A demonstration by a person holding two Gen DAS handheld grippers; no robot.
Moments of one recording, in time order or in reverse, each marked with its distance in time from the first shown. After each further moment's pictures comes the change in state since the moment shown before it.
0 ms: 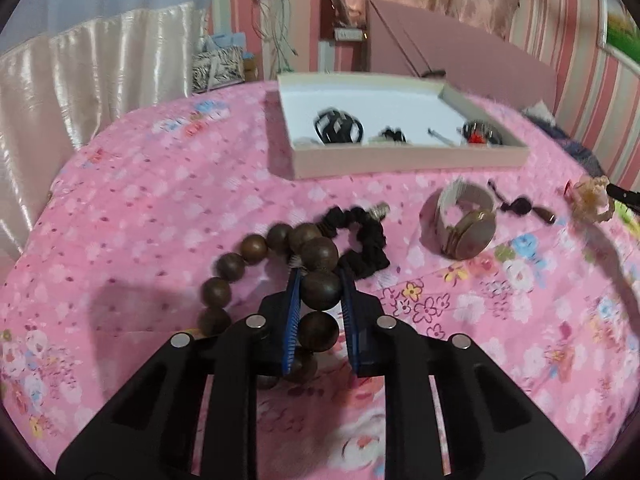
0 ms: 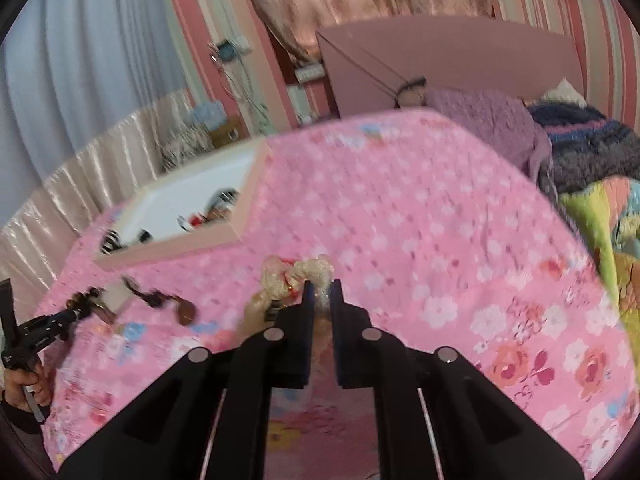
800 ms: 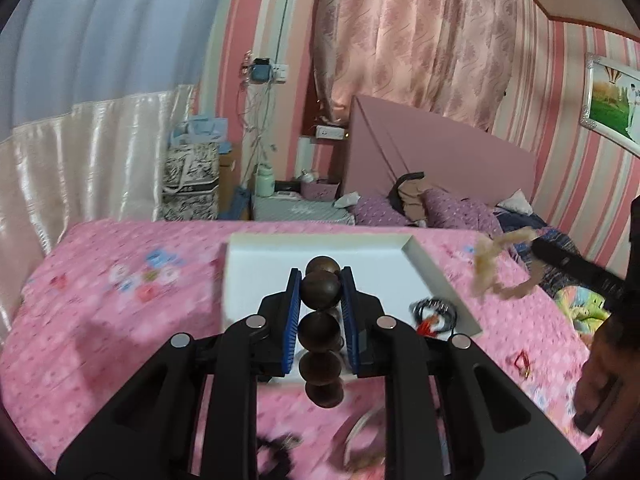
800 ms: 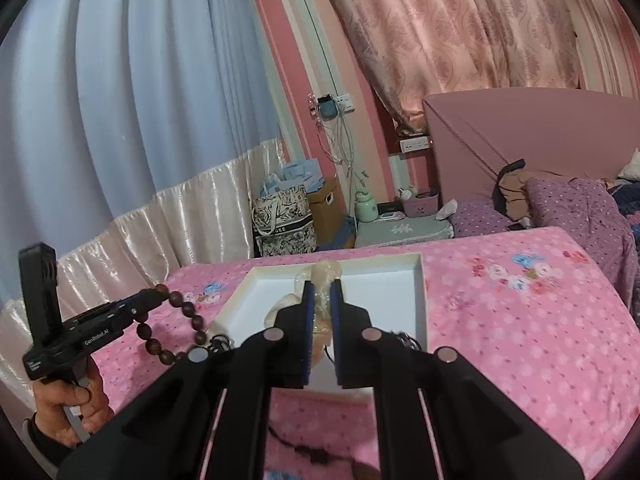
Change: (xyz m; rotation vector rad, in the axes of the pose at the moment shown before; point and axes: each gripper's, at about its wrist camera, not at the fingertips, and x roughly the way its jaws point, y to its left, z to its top) left arm -0.015 -0.043 0.154 -0.070 -0.298 -0.097; right arm 0.057 0.157 0.103 -0.110 -0.164 0.234
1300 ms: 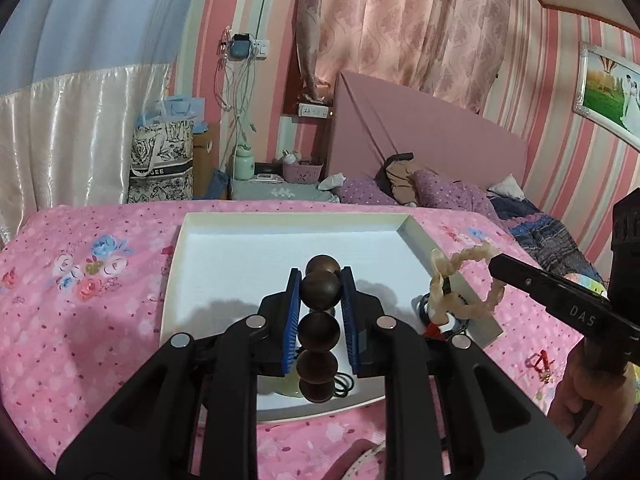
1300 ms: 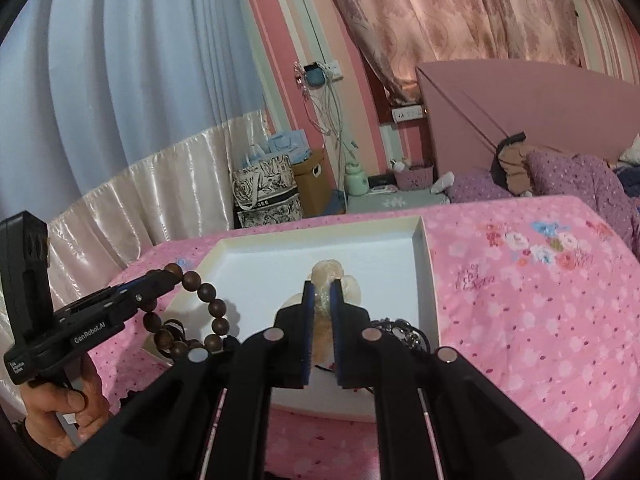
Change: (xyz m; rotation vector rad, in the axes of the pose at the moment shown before) left arm 0.082 -0.013 -0.021 0.013 0.066 -0.053; right arm 0.061 -0.026 -0.038 0.015 0.088 -0.027
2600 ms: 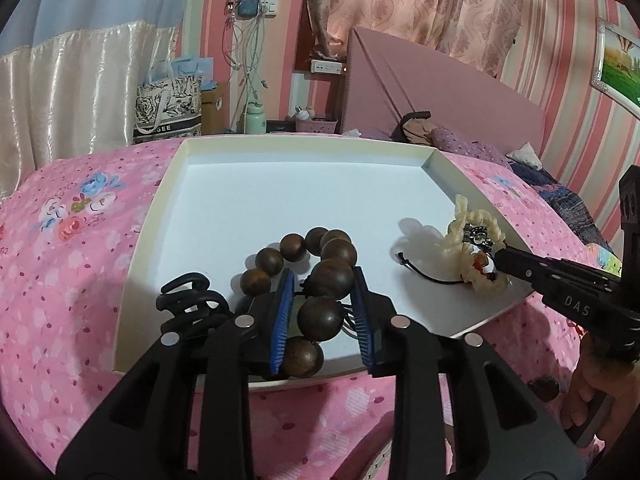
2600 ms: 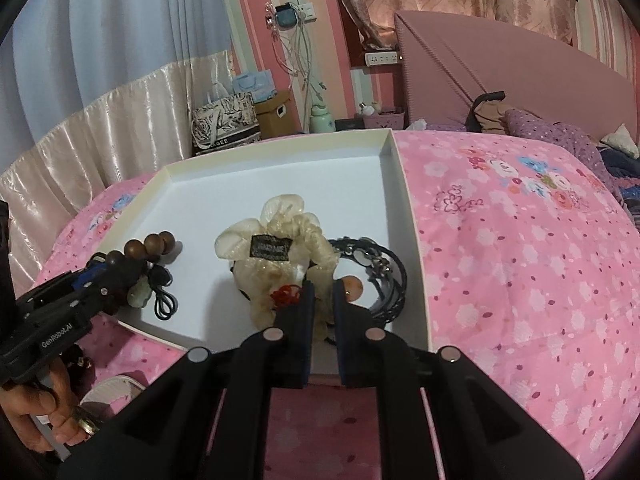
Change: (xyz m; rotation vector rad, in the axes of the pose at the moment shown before) left arm 0.048 -0.002 -0.051 0.000 0.123 0.061; right arm 0.043 -0.016 -0.041 -0.023 0.176 -0.145
